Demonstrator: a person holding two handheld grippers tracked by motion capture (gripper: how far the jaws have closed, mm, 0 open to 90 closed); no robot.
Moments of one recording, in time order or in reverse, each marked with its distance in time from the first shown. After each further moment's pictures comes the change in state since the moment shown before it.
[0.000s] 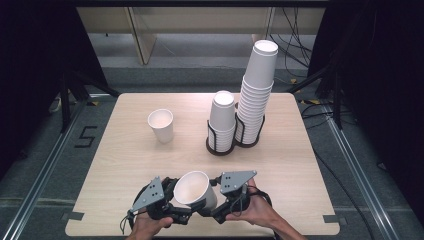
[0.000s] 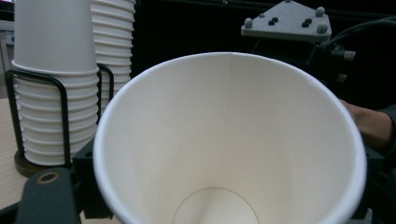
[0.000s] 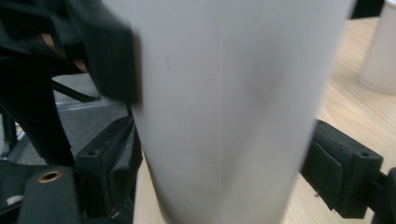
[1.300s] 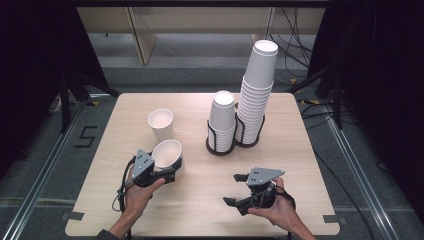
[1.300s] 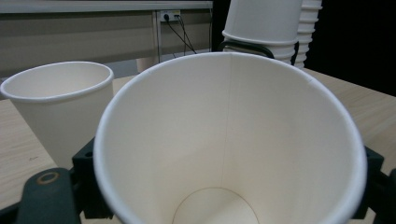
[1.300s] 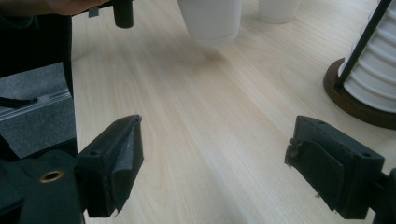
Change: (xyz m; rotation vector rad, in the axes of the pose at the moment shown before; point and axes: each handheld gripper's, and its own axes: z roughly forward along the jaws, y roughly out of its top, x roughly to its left) left arm 0.087 0.006 -0.001 0.130 0.513 0.062; right arm -0.014 -0.033 -0.055 0.088 -0.255 0.152
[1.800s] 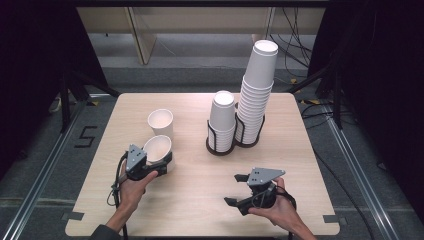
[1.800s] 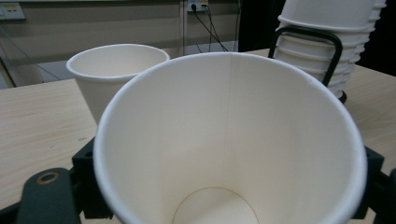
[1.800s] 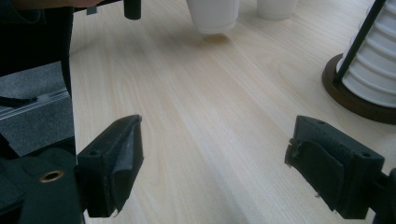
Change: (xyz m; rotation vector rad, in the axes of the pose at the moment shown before) left arm 0.031 -0.006 0.002 0.033 0.101 -0.027; right arm -0.002 -0.002 -0.001 0.007 -0.007 -0.001
